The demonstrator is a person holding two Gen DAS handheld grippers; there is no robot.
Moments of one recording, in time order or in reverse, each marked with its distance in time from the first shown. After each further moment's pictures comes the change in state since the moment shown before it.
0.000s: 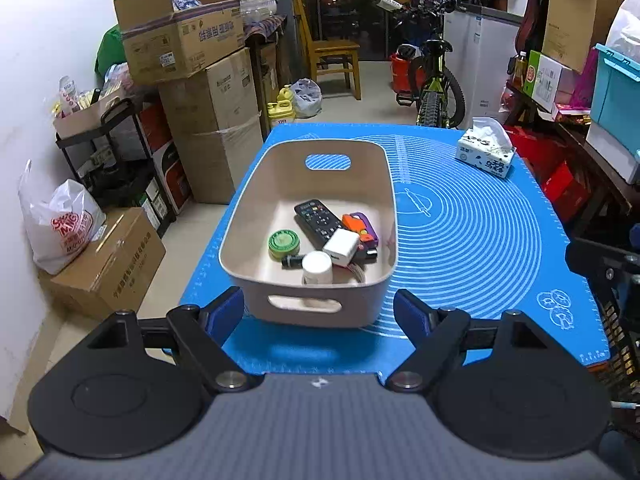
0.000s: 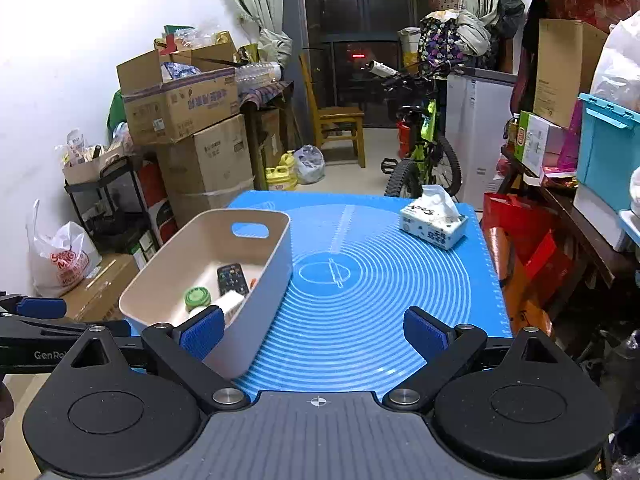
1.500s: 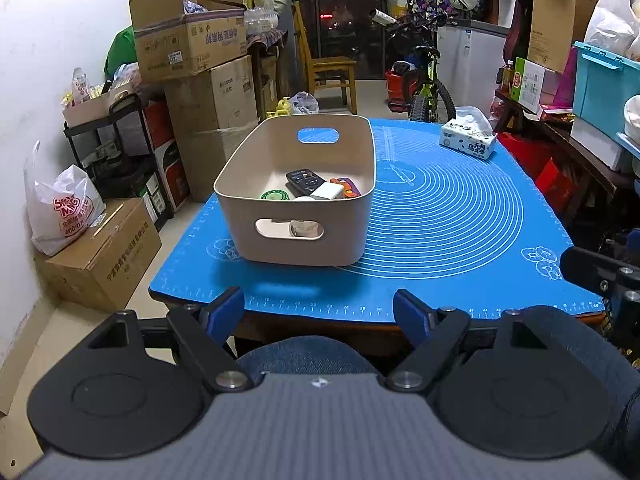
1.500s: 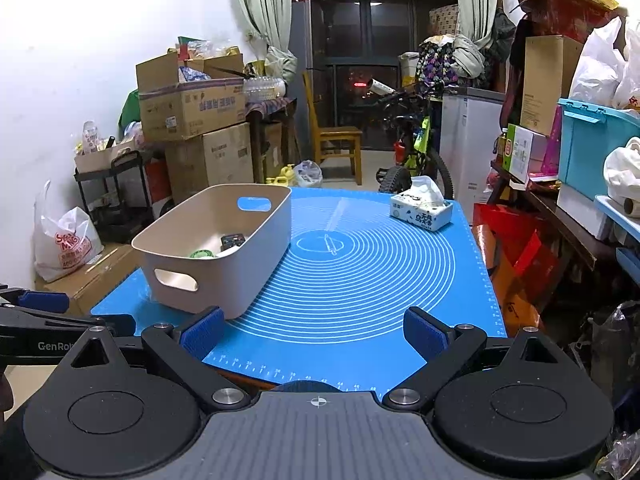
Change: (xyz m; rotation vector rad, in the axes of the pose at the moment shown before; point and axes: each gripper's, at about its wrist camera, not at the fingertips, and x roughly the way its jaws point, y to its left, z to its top) left arm -0.024 -0.014 -0.095 -0.010 -0.081 -0.004; right arm -0.045 0.003 -0.105 -0.034 -0.091 -0.012
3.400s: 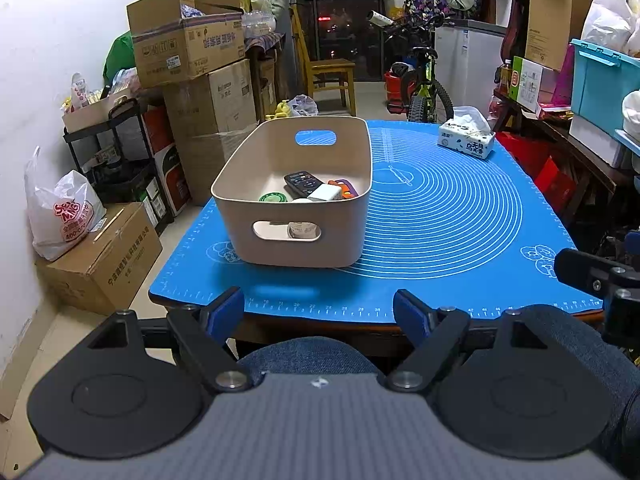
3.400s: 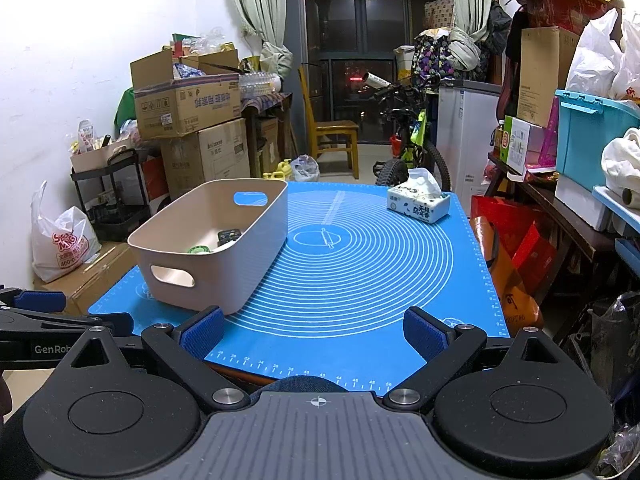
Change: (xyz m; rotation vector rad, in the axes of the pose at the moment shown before) left arm -0.001 -0.005 -0.001 0.015 -0.013 0.002; right arm 0.006 -0.005 -0.004 0.006 0.012 -0.003
